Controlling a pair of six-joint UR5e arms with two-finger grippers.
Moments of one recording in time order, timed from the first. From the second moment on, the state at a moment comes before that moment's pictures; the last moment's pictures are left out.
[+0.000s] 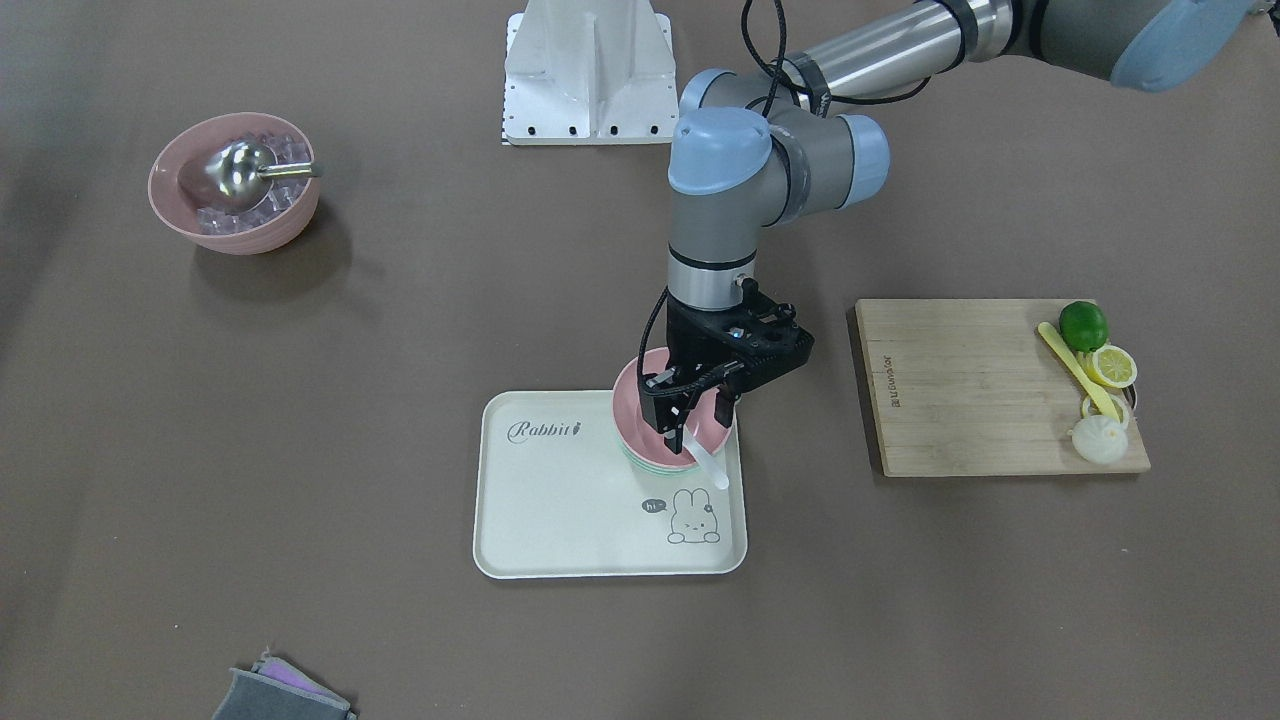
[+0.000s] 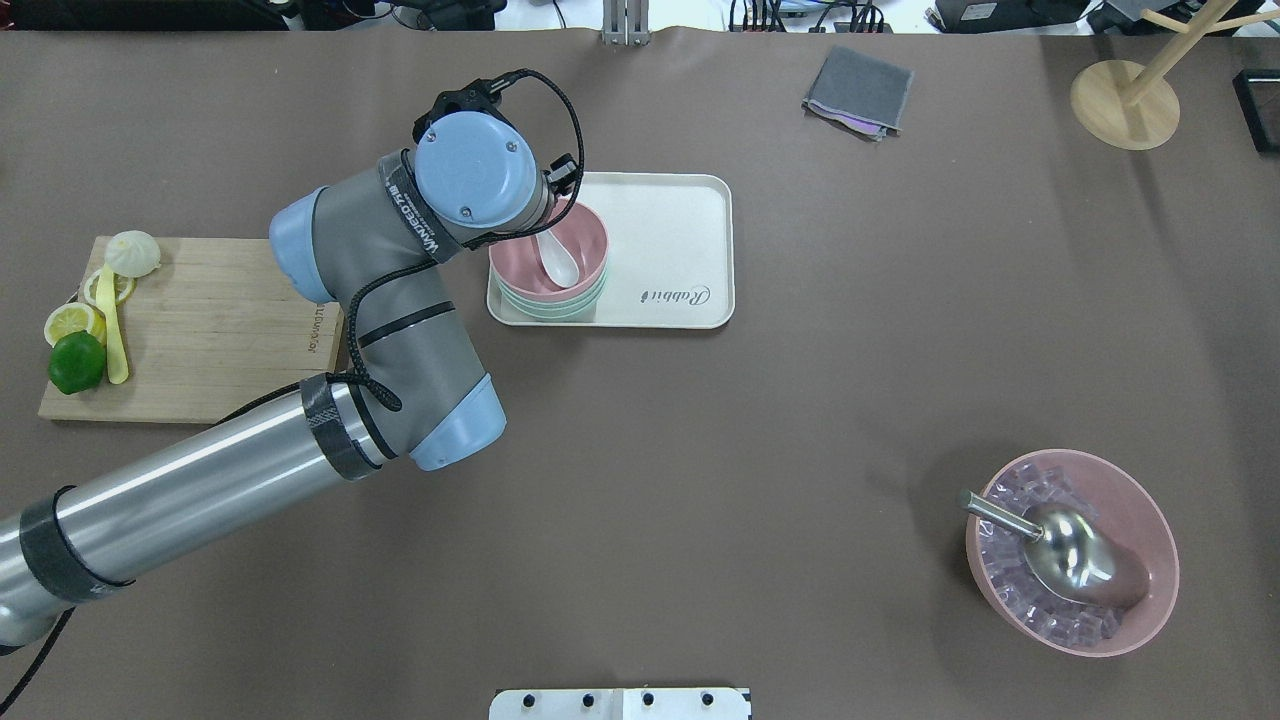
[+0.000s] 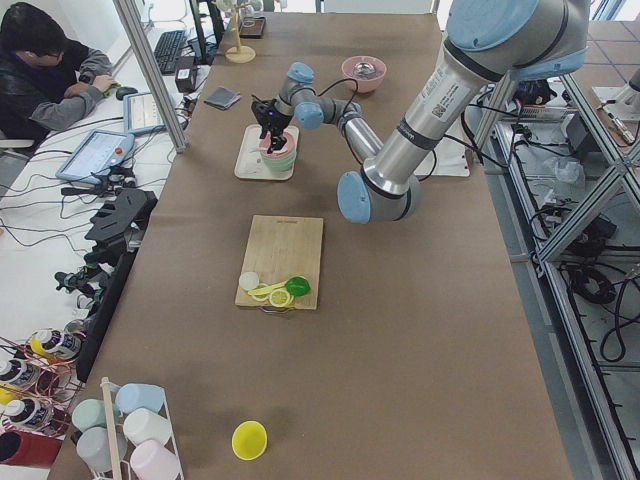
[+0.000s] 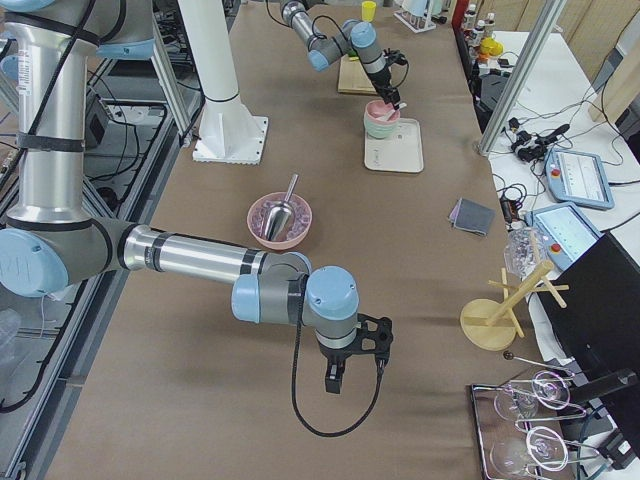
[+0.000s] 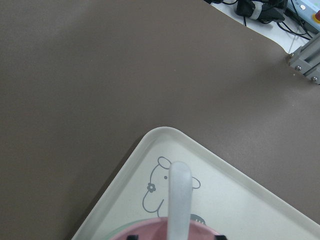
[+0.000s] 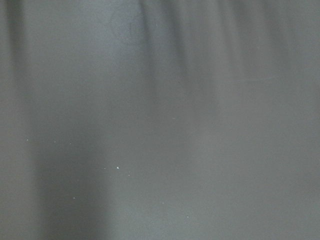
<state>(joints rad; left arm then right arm) -0.64 -2.35 -1.49 -1.78 -1.57 -1.66 1.69 -1.69 1.59 -1.44 2.28 0.06</state>
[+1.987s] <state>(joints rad) -1.34 -1.57 -1.77 -1.63 -2.25 -0.11 1.55 -1.65 1.63 -1.45 2.27 0.00</state>
